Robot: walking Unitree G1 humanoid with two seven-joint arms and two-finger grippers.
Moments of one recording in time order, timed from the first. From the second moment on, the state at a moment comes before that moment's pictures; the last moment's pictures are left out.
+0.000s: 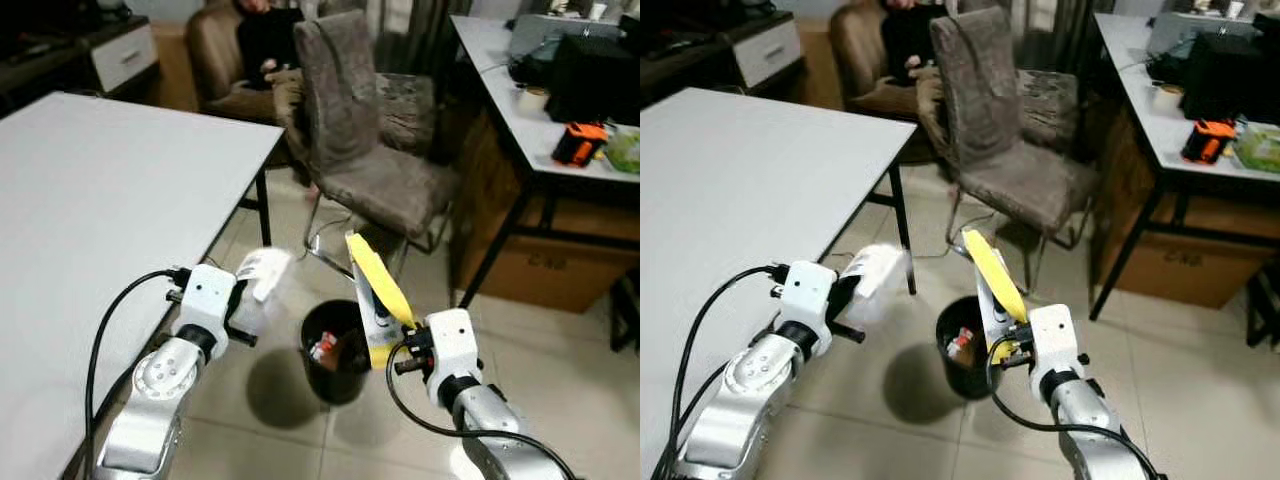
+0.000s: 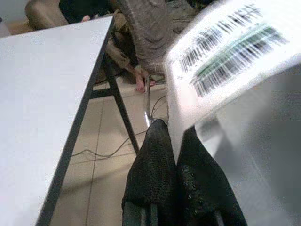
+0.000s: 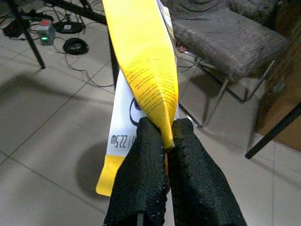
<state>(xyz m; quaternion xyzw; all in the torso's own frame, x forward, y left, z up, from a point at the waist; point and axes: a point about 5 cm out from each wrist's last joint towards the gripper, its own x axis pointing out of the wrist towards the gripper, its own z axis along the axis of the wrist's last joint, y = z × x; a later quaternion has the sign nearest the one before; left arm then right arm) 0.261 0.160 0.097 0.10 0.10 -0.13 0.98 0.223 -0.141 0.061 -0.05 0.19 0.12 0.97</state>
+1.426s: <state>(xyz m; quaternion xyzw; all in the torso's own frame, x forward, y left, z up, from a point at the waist) 0.263 0.160 0.070 0.15 0.15 -0.18 0.96 0.222 -0.153 0.051 -0.09 0.21 0.14 0.96</state>
